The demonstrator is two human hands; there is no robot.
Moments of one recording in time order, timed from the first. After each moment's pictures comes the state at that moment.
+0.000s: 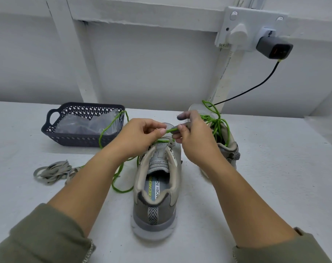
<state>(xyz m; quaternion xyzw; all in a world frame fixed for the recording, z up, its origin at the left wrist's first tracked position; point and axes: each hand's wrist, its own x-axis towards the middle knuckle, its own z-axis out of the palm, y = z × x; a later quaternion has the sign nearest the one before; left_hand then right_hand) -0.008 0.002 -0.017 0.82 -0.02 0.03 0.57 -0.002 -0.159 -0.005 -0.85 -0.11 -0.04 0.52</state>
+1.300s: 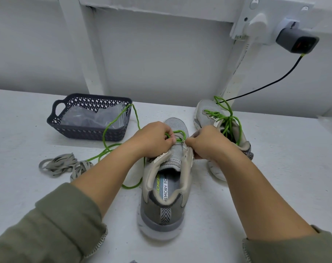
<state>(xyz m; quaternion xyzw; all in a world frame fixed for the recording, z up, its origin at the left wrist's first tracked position) 0.014 -0.002 -0.037 0.95 -0.07 -0.03 0.29 0.013 -0.162 -0.003 -0.90 0.04 0.17 0.39</state>
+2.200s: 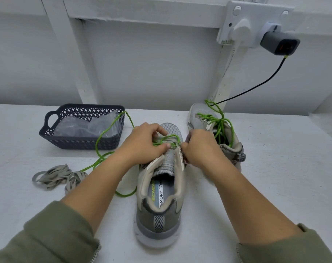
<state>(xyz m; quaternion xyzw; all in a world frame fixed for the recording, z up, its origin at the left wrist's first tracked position) 0.012 0.006 -0.046 0.94 -0.06 0.04 0.33 0.007 -0.158 -0.009 -0.96 0.01 0.07 0.27</state>
